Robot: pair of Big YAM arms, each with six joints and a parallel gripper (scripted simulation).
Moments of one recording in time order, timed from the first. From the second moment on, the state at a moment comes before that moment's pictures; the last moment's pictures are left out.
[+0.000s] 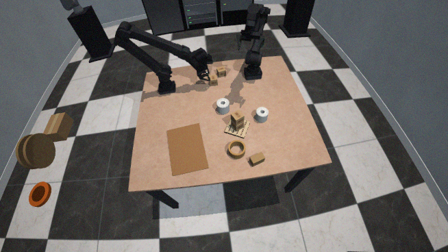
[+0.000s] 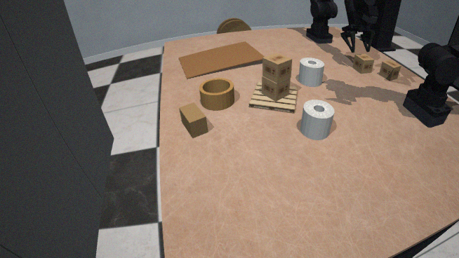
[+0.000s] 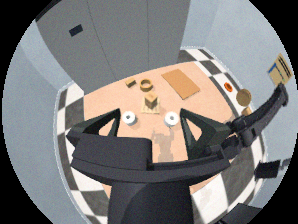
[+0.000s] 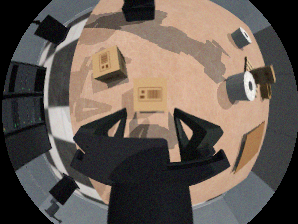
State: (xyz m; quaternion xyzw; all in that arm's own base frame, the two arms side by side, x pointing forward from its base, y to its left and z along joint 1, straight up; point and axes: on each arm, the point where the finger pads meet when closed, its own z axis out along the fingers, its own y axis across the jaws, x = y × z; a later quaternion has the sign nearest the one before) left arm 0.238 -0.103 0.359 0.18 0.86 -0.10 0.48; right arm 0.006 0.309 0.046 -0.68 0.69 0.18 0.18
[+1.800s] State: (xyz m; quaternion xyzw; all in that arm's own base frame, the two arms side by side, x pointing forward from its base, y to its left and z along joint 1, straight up) left arm 0.238 -0.103 0.359 0.18 0.86 -0.10 0.48; right arm 0.007 0.338 -0.002 -0.68 0.69 0.18 0.18
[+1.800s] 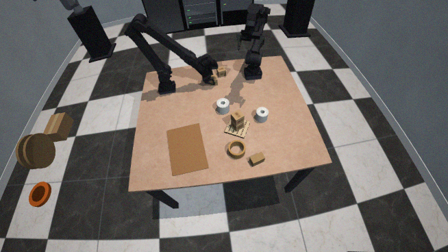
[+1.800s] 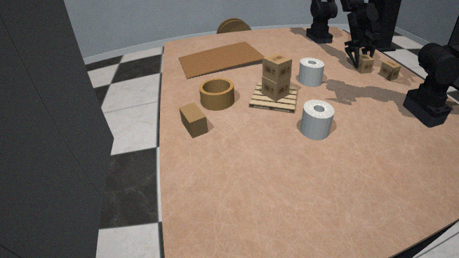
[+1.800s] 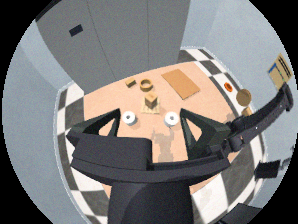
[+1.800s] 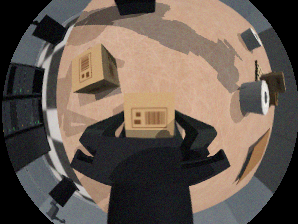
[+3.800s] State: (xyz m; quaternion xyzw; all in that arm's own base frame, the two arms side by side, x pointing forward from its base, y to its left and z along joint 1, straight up) left arm 0.238 -0.103 0.359 0.18 0.86 -0.10 0.48; right arm 0.112 0.321 0.162 -0.68 0.69 0.17 0.18
